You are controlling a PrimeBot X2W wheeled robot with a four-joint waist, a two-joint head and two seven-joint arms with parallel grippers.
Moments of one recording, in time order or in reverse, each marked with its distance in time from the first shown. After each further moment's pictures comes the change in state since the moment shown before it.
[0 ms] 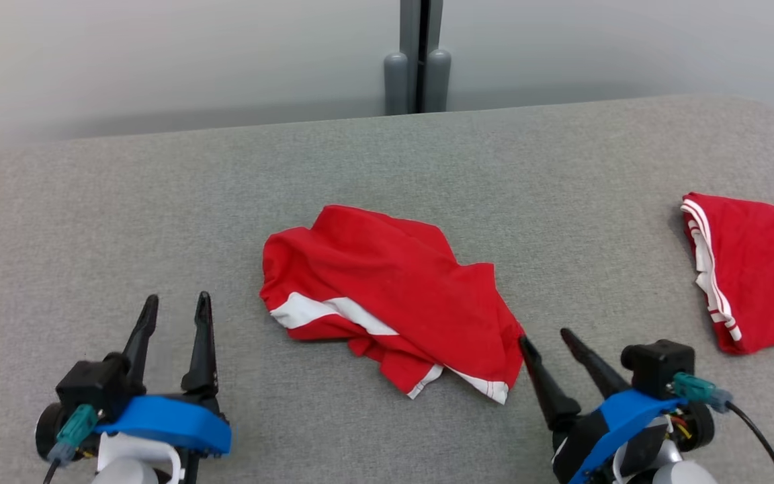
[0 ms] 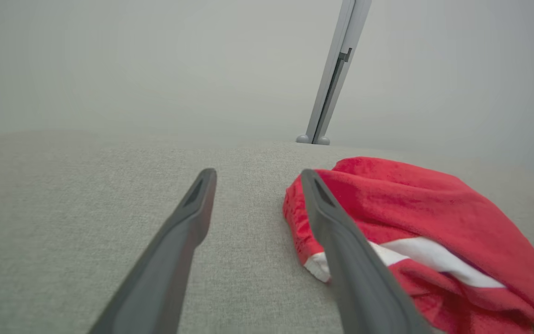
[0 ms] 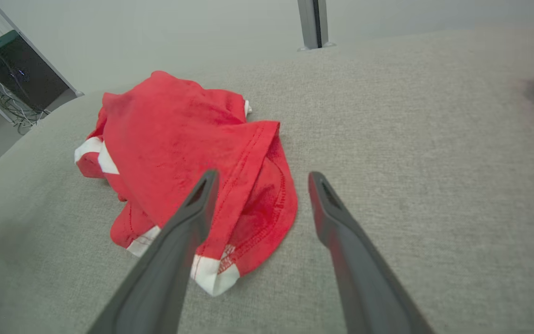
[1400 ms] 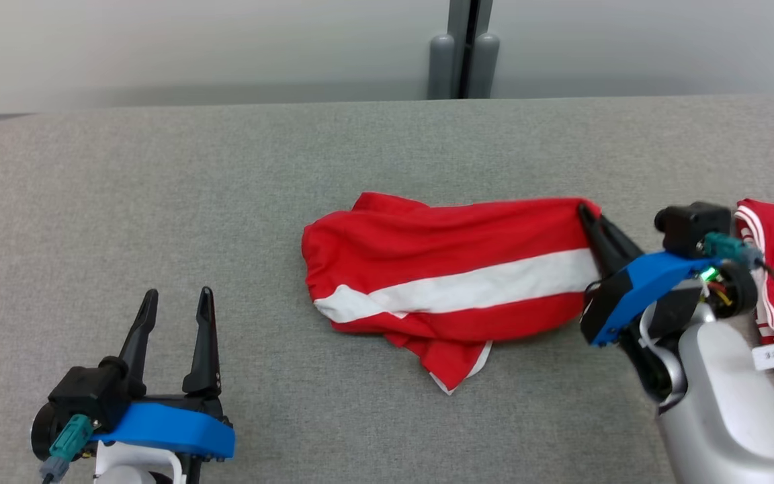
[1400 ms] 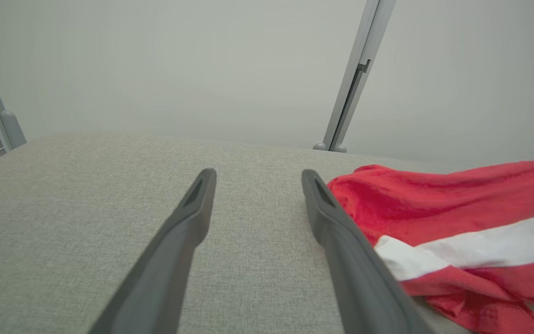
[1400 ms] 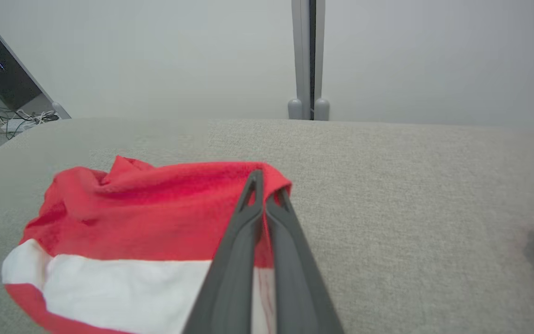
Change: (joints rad) left arm 0.062 0.024 0.005 -0.156 0.013 0.058 0.022; right arm -0.359 -0.035 -0.085 0.216 -0.070 0.000 0.034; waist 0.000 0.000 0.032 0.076
